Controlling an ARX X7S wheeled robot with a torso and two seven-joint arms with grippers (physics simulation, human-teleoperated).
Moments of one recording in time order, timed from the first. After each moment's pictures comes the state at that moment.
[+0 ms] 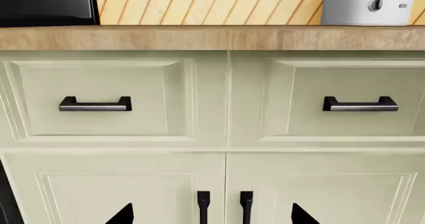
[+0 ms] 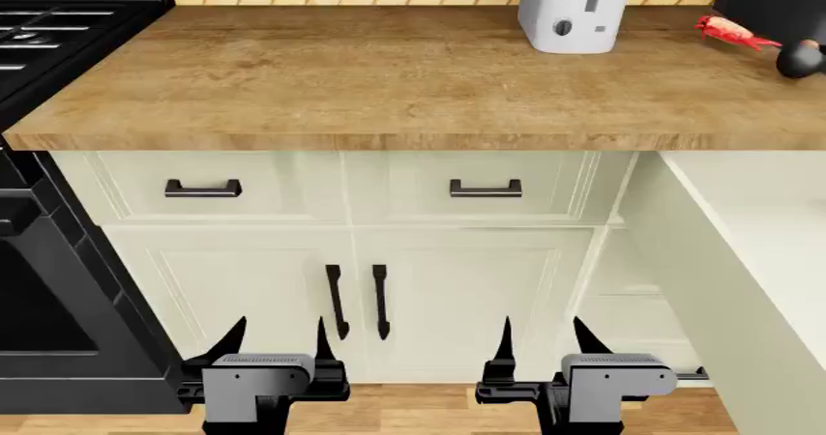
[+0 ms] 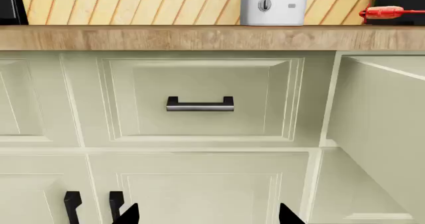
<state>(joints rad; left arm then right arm) 0.00 0.00 0.00 0.00 0.00 0.00 0.00 0.00 0.00 0.00 0.00 0.00 0.00 0.00</state>
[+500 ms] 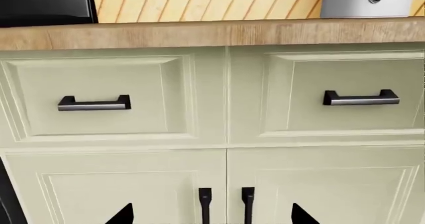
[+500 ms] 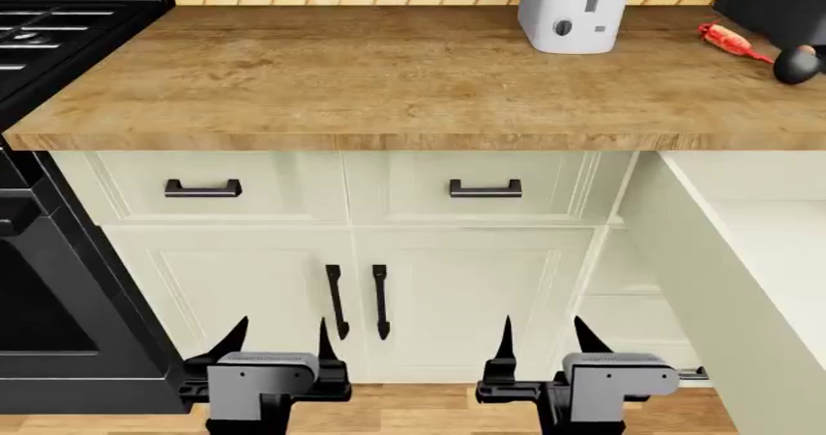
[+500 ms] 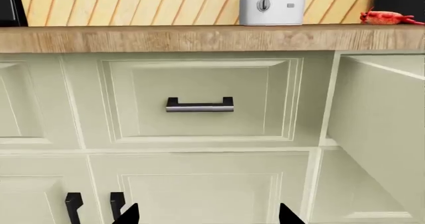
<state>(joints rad) -0.01 -0.05 0.07 0.00 -0.03 -0.02 -0.06 0.00 0.05 -0.06 -0.02 0.06 0.02 0.06</state>
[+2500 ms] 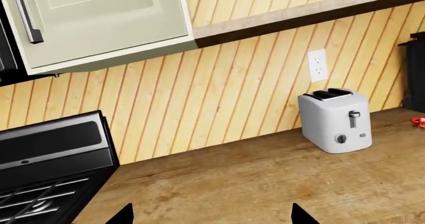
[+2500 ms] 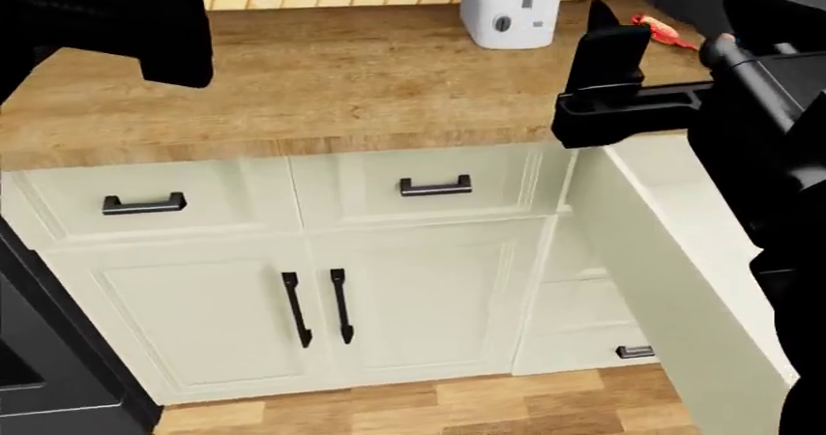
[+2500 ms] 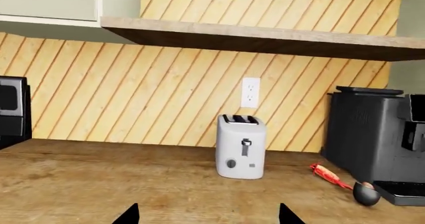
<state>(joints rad) -1.75 -0.83 0.64 0.51 -2.16 -1.00 -1.53 1.23 0.48 0.02 -0.60 1.90 1.36 1.40</state>
